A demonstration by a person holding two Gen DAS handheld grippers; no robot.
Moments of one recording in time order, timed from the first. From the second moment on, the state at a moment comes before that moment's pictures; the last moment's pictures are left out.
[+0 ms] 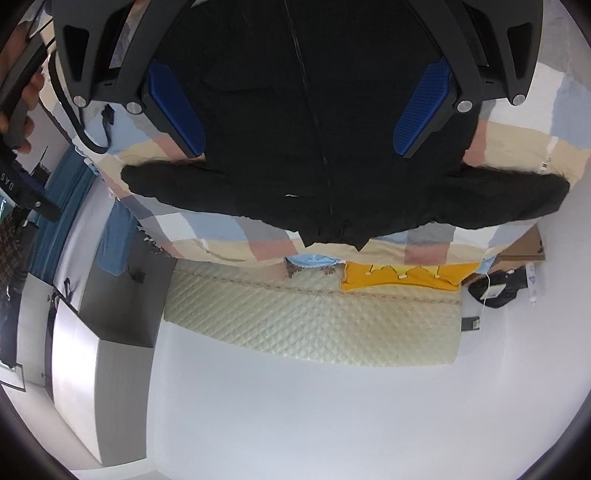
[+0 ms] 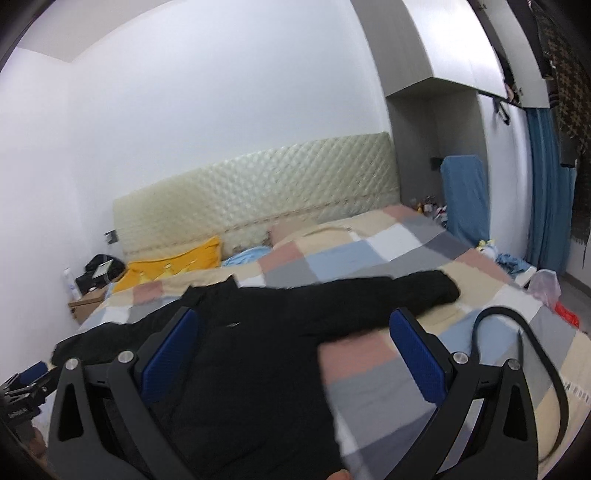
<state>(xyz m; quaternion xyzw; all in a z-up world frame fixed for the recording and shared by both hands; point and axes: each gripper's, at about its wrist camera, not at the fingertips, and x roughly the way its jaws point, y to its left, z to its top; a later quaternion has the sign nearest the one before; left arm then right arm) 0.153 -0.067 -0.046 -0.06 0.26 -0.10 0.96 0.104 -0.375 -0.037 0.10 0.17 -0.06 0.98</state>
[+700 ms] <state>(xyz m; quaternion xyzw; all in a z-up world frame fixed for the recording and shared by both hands) 0.238 -0.047 -0.126 -0.07 0.30 -0.03 0.95 0.321 -0.638 -0.240 0.37 0.28 -0.14 0.87</state>
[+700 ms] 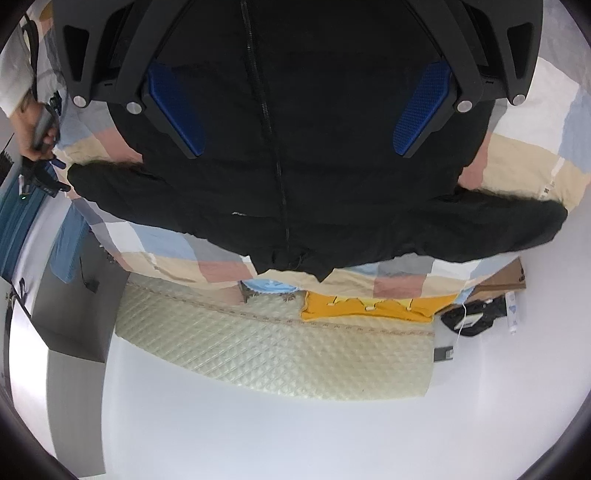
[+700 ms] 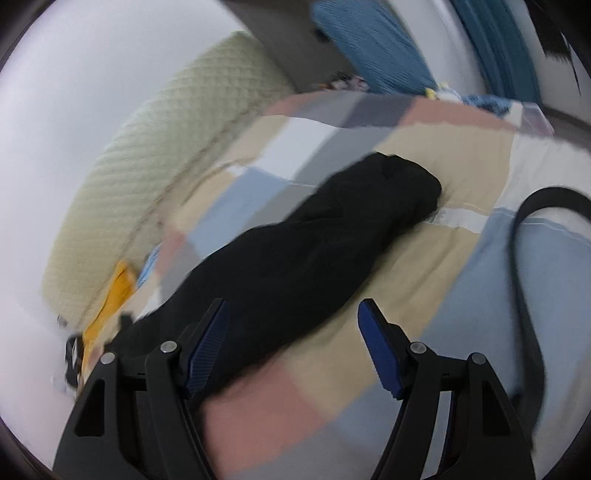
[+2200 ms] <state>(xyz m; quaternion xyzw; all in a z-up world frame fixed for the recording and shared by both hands) 0.249 -0.019 -0.124 -0.01 0.33 0.00 0.94 0.388 -0.668 -0.087 0.22 0.16 -0.23 0.94</state>
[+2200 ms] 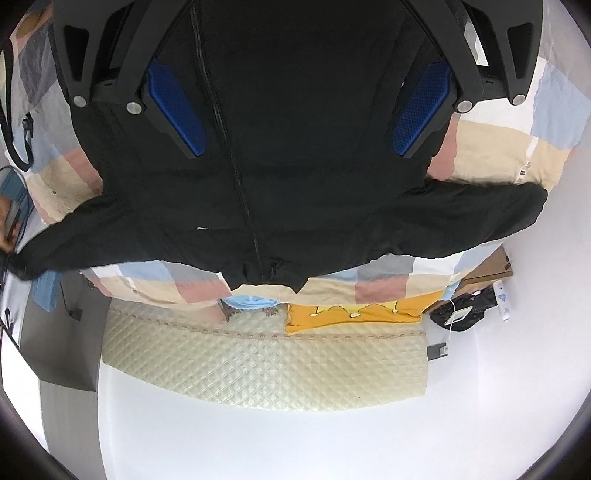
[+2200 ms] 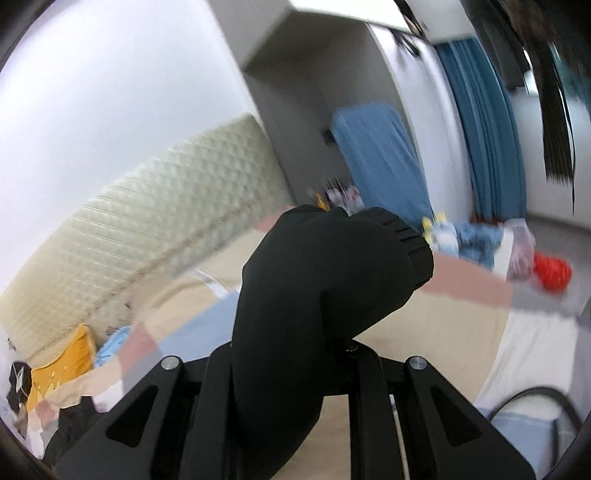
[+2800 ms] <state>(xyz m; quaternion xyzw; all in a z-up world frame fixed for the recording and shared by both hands) 0.181 0.025 -0.113 -0.05 0.30 -0.03 0.95 0.378 -0.402 0.061 0.07 0.10 -0.16 0.98</state>
